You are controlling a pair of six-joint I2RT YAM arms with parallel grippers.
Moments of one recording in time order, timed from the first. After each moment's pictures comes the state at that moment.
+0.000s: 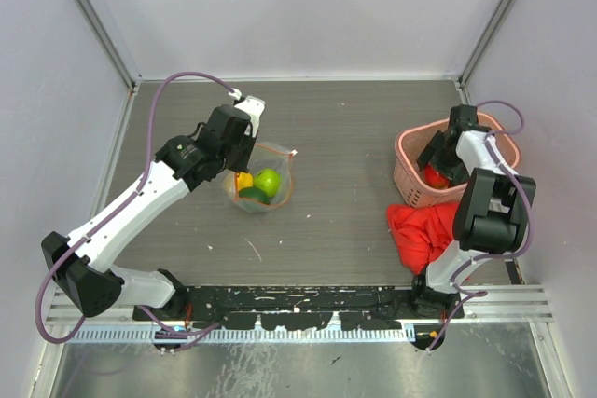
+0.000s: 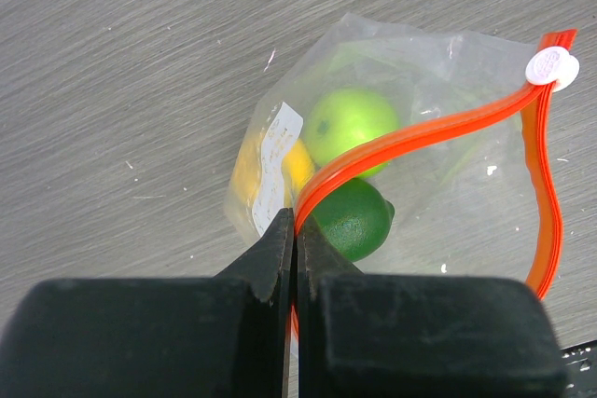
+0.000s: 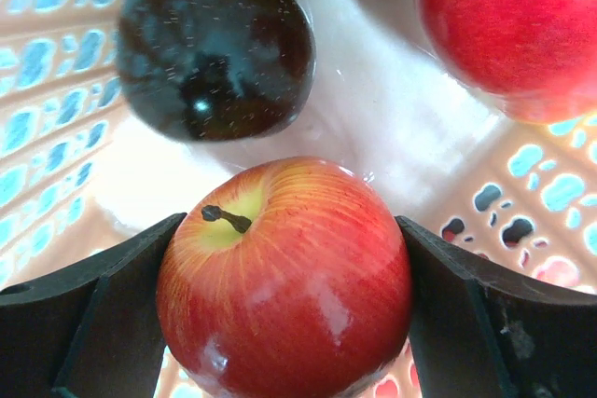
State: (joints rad) left arm -0.69 1.32 1.37 -0.80 -0.29 -0.14; right arm -0.24 1.69 1.18 -0.71 0.12 0.43
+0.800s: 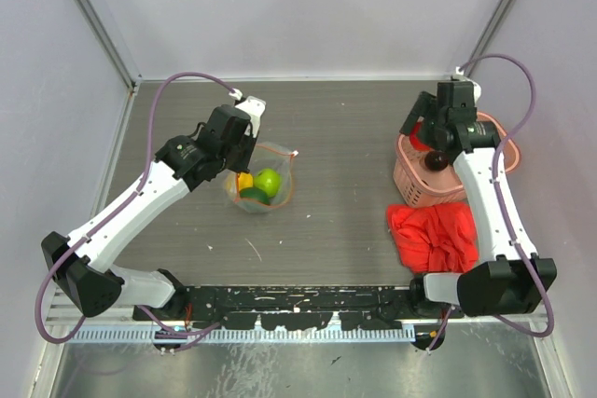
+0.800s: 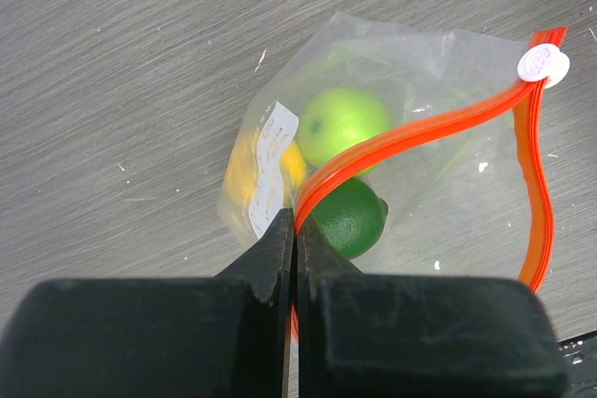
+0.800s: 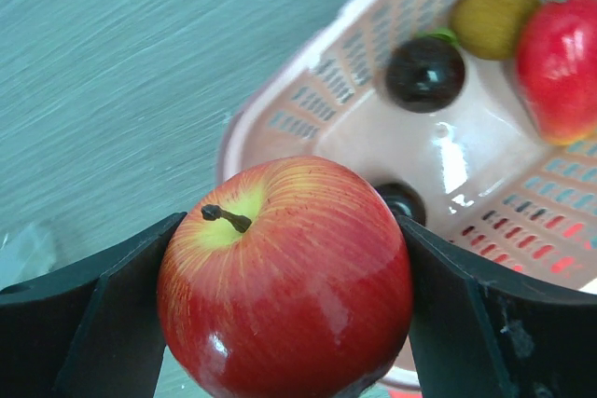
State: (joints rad) left arm -0.69 1.32 1.37 -0.80 -0.27 -0.14; right arm -0.01 1.29 1.35 -0.83 0.18 0.45
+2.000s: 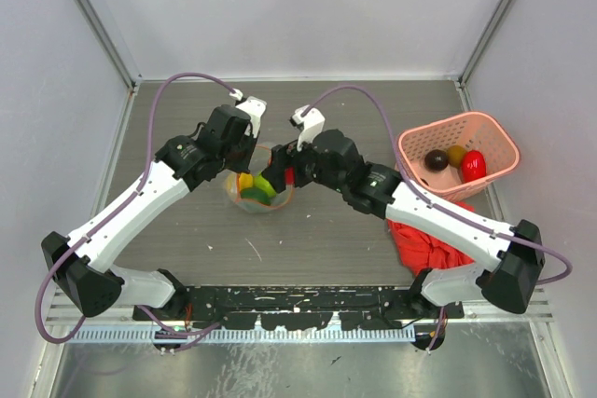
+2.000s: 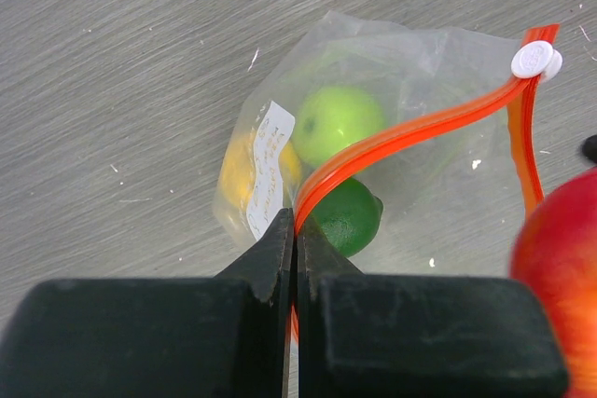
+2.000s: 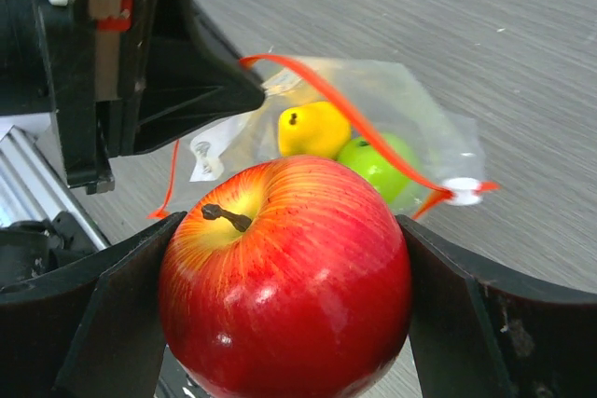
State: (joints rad) left arm -0.69 1.32 1.37 -0.80 -0.26 -0.14; right arm 0.91 1.29 1.18 -0.24 0.09 0.36
